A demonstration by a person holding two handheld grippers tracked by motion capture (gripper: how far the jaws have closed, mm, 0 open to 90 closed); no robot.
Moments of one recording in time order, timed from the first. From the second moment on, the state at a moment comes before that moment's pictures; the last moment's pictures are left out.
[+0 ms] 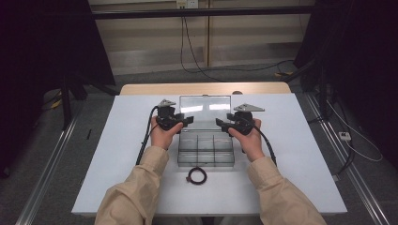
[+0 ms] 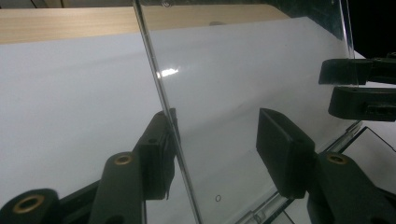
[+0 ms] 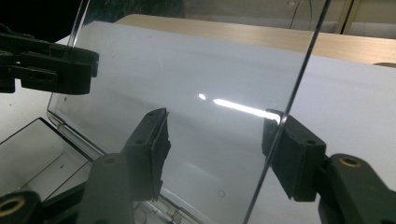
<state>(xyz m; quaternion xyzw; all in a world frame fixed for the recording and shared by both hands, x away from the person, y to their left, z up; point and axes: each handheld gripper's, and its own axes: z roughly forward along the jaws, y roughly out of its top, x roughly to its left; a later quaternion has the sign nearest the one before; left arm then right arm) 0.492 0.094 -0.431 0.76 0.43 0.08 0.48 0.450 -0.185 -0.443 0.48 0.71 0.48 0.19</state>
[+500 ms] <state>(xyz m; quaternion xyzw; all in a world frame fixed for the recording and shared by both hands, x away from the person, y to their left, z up) 0.494 0.091 -0.437 0.76 0.44 0.07 0.48 0.454 -0.183 -0.448 0.49 0.71 0.48 0.18</state>
